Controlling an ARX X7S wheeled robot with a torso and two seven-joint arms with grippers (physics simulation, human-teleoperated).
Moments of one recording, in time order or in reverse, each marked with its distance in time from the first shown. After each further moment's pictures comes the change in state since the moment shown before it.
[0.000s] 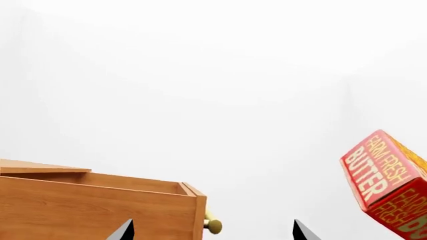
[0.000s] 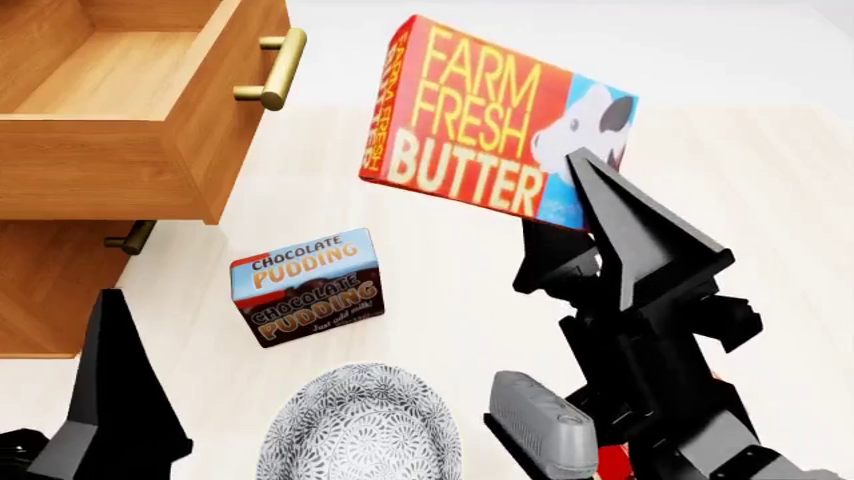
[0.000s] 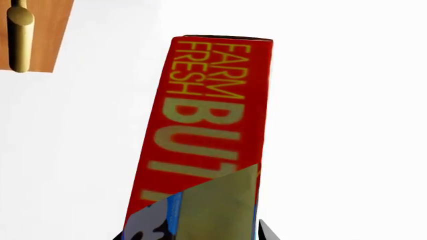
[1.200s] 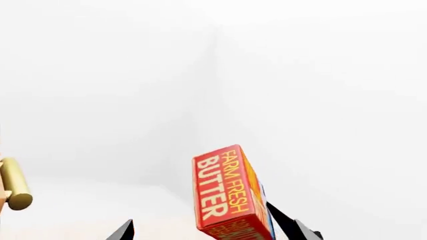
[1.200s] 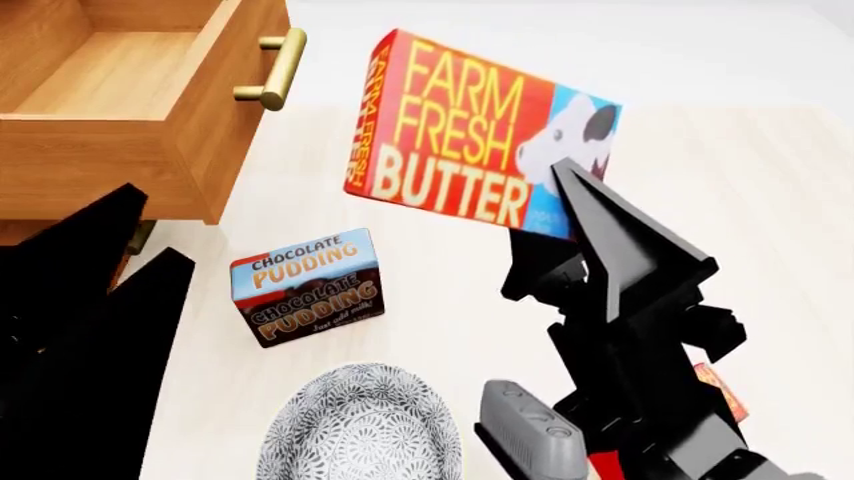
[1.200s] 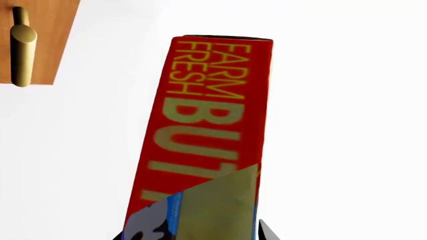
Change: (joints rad) left arm 0.091 -0.663 -0.180 0.236 -0.936 0.025 0.382; right arm -0.033 -0.019 0.011 0.020 -0.046 -0.021 -0.012
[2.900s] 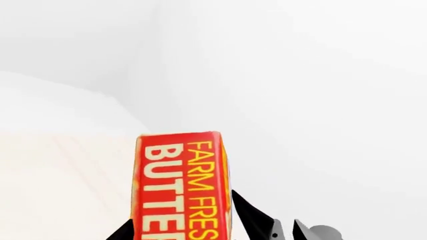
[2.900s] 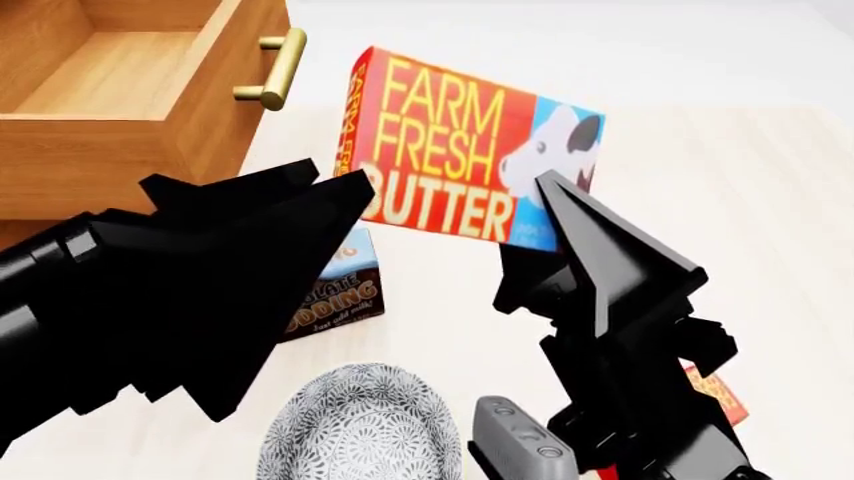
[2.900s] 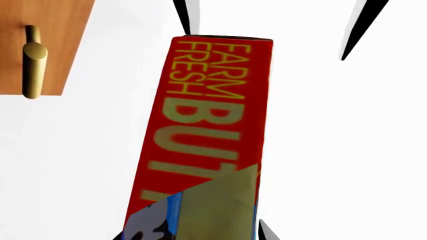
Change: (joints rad) left arm -1.317 0.270 0.495 -0.179 -0.768 -0.866 -0.217; right arm -0.020 -0.005 -0.016 -0.037 -0.081 0.029 -0.070
